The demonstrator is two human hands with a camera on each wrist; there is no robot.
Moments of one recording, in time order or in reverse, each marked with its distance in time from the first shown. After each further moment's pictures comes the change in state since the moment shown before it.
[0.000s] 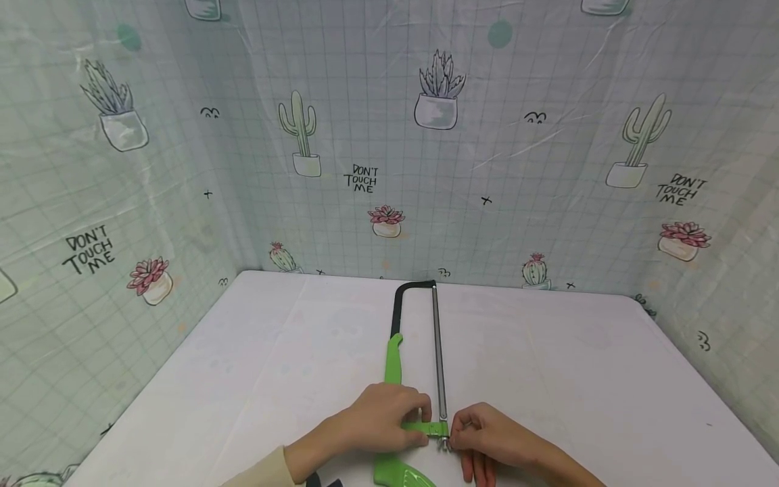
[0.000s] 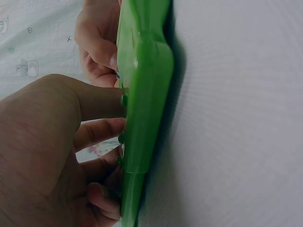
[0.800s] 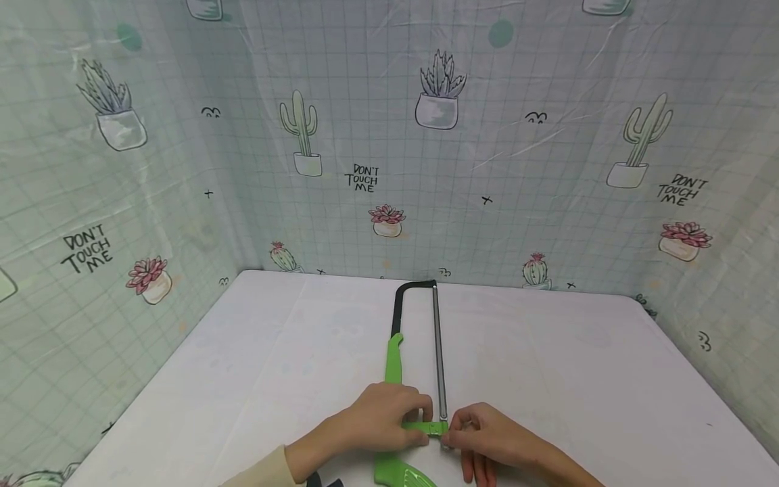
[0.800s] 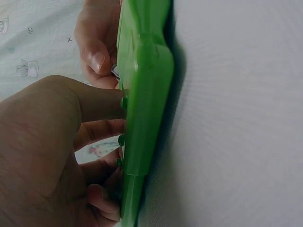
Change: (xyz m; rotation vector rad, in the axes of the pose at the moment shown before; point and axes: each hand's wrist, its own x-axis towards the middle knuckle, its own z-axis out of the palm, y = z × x) left_hand 0.002 -0.003 0.000 -0.001 -0.005 0.016; right_hand 0.002 -0.004 0.004 -0.011 0.041 0.029
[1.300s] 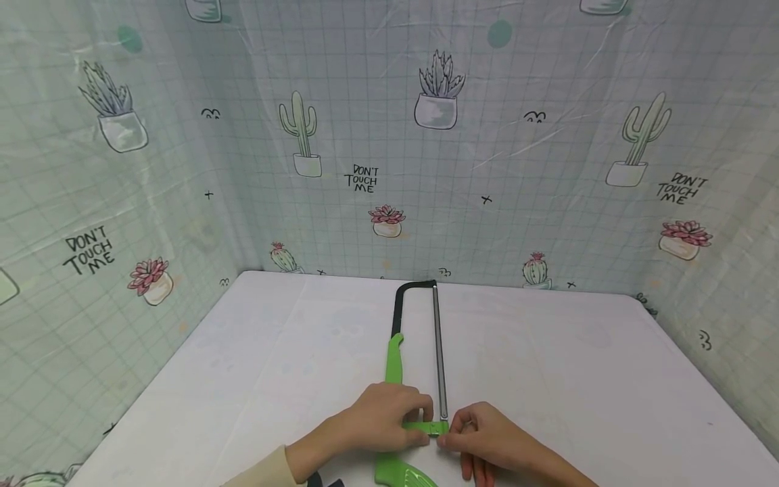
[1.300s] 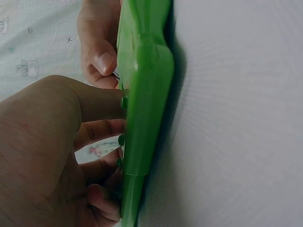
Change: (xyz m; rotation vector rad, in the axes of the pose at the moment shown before) left_hand -0.002 0.003 -0.002 0.001 -0.003 -0.008; right_hand 0.001 0.003 0.008 -0.056 0.125 0.002
